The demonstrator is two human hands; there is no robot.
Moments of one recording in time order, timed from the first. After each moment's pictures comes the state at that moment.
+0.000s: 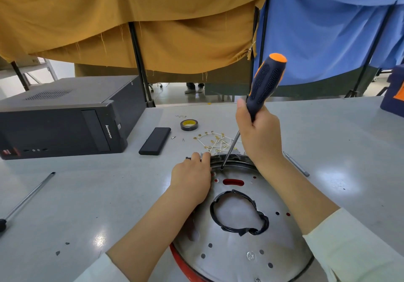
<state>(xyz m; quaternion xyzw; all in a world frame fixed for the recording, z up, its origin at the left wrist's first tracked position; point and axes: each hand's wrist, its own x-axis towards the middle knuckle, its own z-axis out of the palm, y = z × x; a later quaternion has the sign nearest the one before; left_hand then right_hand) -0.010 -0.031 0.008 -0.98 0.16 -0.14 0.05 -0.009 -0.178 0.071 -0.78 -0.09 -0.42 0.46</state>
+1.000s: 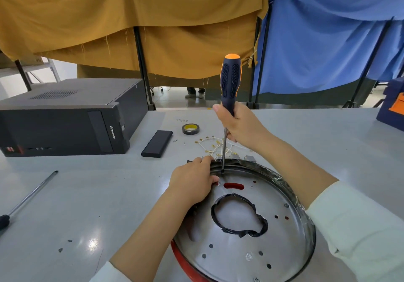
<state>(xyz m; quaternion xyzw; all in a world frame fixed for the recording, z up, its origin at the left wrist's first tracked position) -0.009 -0.022 0.018 -0.98 0.18 -0.07 -0.10 0.013 -0.167 0.106 -0.84 -0.22 -0.14 0.48</state>
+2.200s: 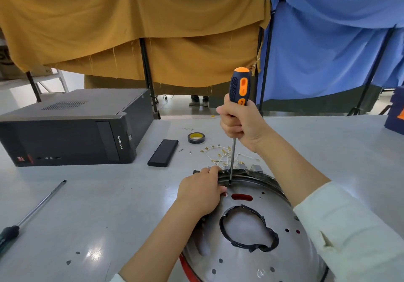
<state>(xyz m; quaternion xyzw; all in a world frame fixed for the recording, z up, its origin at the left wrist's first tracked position) -0.012 -0.026 0.020 -0.98 0.17 -0.06 -0.10 0.009 -0.152 0.137 -0.64 -0.20 -0.04 0.74</state>
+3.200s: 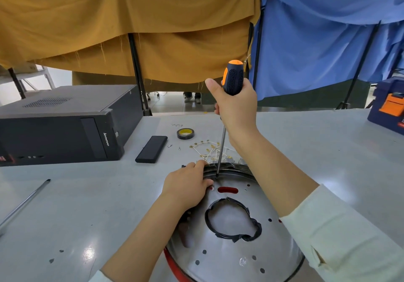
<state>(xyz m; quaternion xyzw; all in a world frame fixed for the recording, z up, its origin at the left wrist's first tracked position) -0.010 -0.025 0.018 -0.98 0.17 -0.06 -0.10 -0.001 -0.139 0.139 -0.66 -0.05 -0.34 0.67</state>
